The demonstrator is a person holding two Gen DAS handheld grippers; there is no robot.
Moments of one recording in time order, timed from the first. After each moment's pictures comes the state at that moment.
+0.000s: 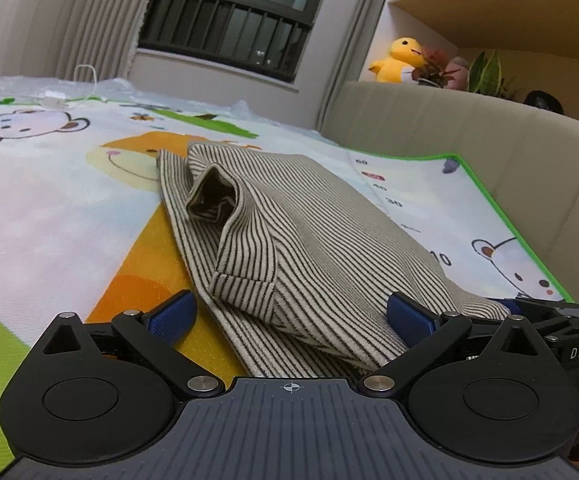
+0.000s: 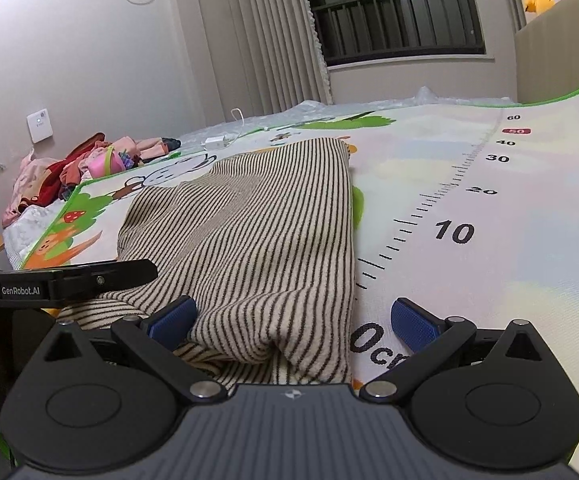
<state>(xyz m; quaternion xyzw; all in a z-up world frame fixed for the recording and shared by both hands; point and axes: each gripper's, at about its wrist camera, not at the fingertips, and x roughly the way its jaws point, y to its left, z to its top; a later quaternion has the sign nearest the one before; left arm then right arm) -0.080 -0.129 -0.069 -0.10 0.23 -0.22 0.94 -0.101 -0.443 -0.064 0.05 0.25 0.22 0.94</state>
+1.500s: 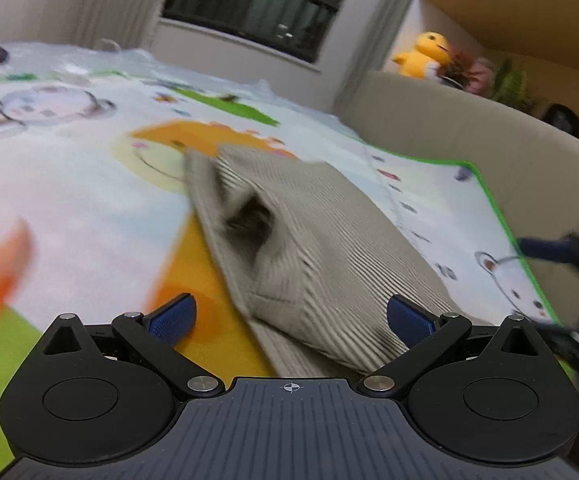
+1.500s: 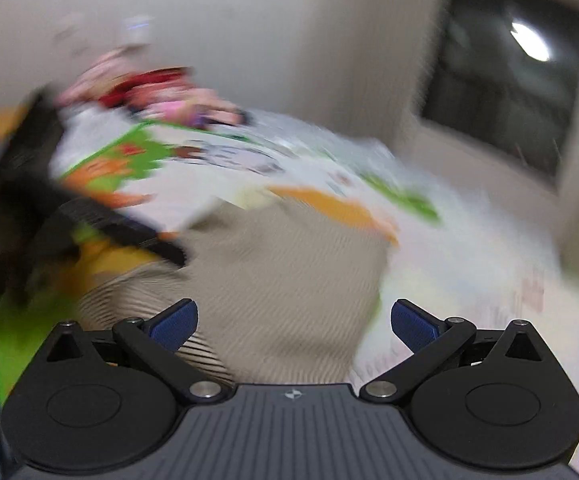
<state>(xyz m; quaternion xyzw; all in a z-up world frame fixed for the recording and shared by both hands) -0.071 -0.097 -0.032 -0.12 0.28 -0.19 0.93 -0.138 -0.410 0.019 -0.22 0.17 0.31 0.91</state>
